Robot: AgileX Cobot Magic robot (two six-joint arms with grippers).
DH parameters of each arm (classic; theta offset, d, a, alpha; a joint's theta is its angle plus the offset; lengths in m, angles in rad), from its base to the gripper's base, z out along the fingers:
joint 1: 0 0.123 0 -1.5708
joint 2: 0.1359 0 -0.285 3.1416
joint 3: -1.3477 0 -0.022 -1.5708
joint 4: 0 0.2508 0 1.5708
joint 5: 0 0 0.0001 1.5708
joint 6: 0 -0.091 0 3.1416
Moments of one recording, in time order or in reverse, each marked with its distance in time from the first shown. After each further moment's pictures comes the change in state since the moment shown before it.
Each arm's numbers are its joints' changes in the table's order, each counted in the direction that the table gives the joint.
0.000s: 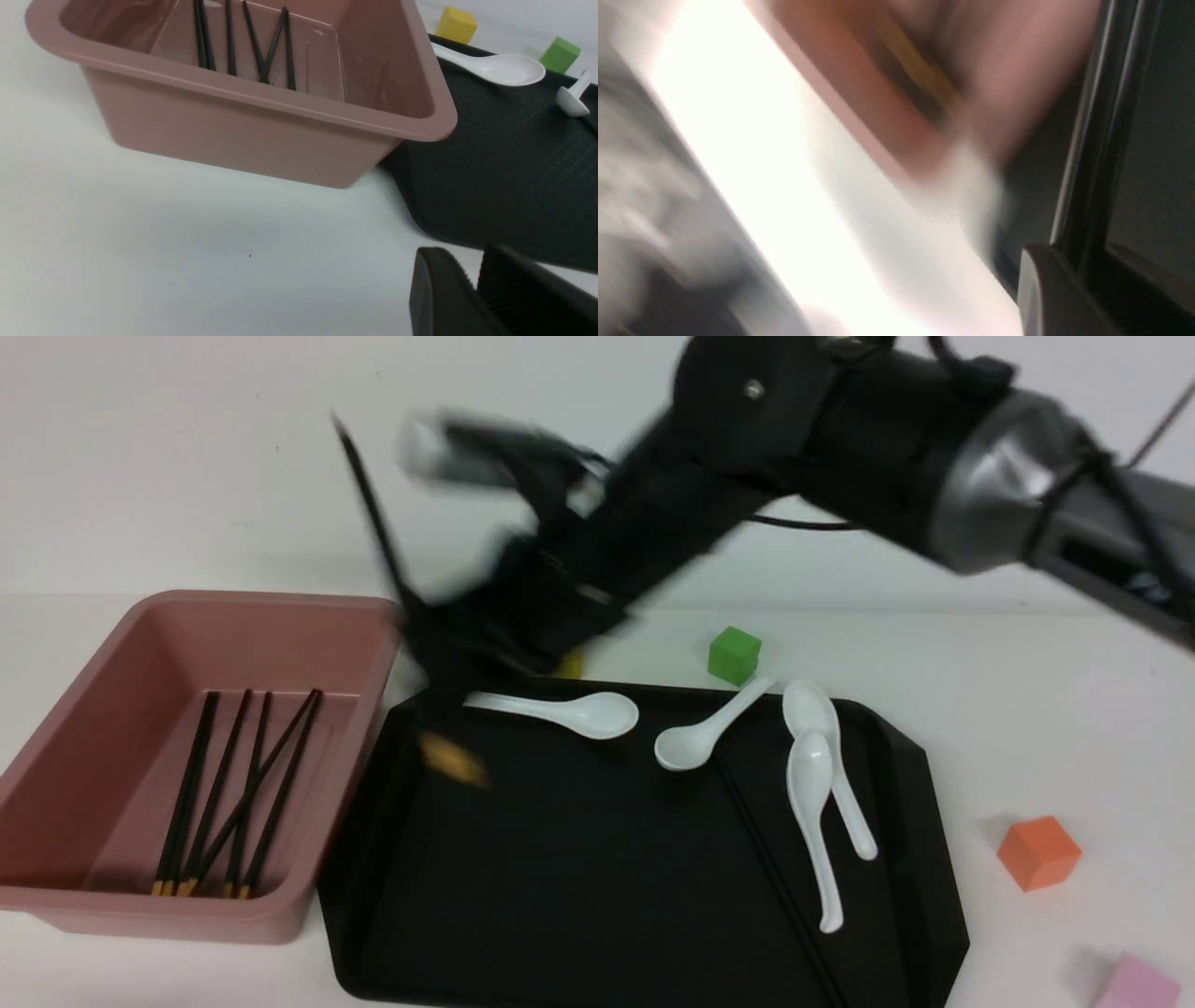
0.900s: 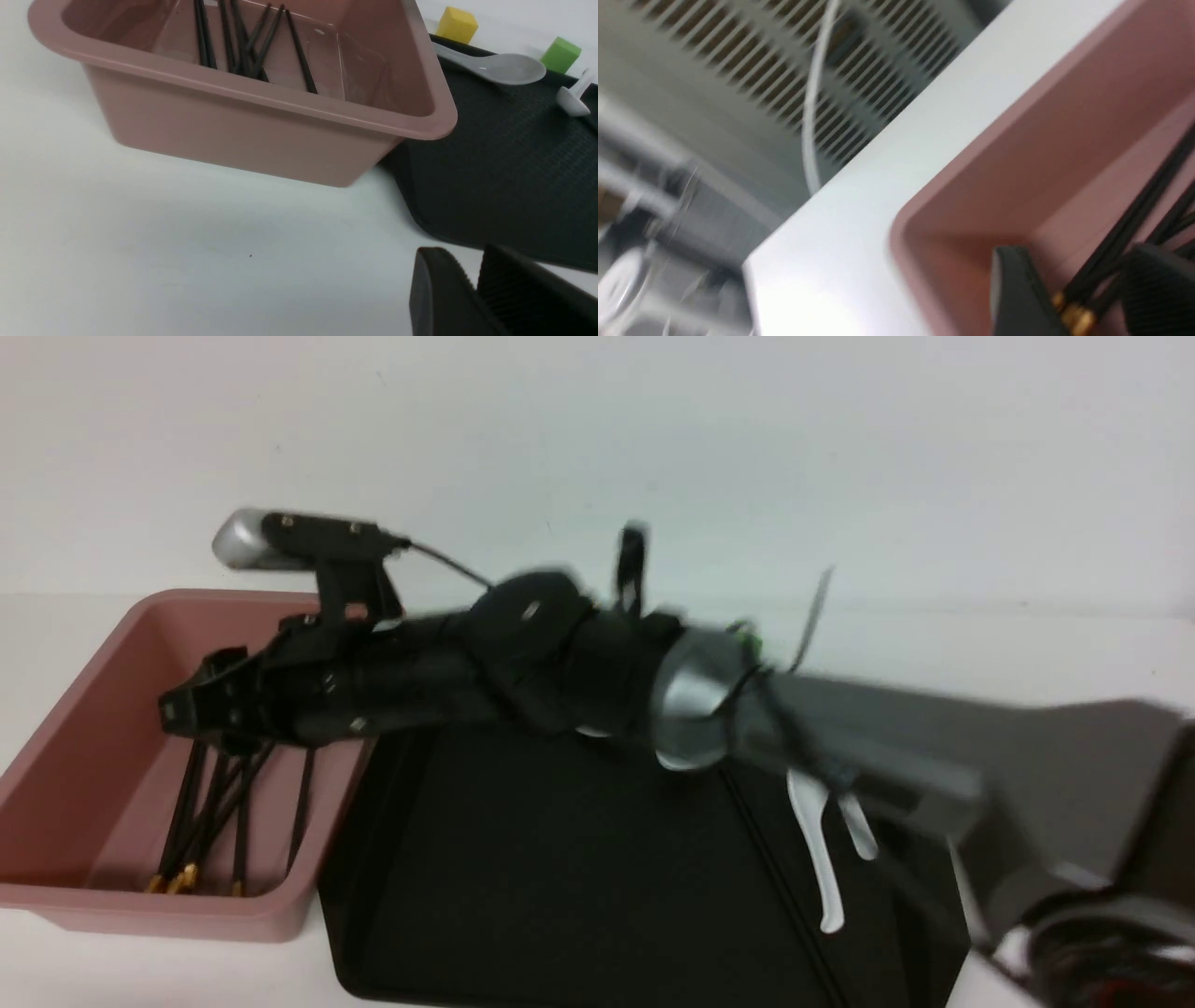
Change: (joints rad) right arm 0.121 0.222 0.005 0.565 0.402 0.625; left arm 0.000 0.000 0.000 0.000 0.000 0.000
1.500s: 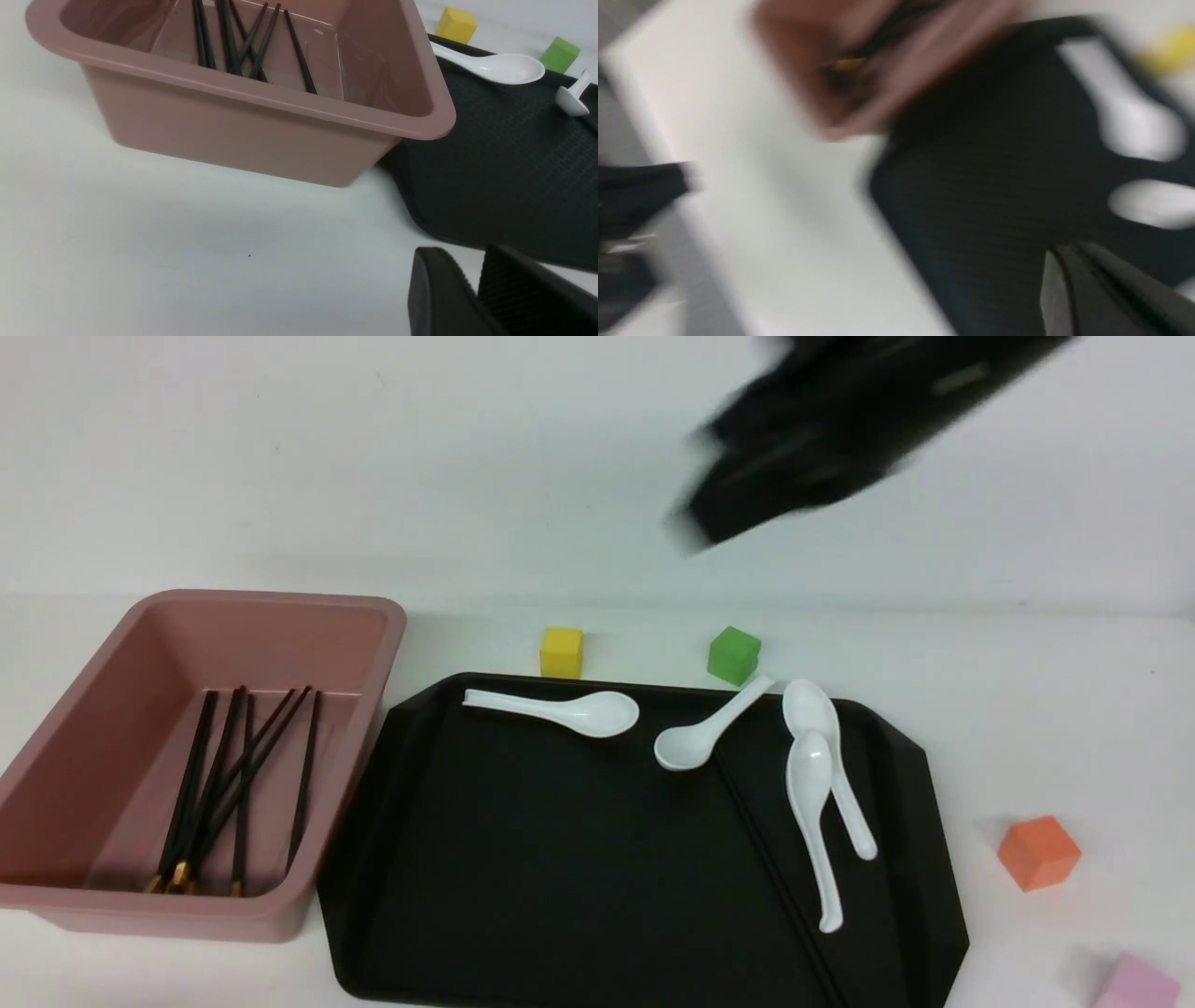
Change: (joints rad) right arm -0.375 -0.640 -0.054 -0.888 -0.795 -0.517; left arm 0.000 0.000 0.000 0.000 0.000 0.000
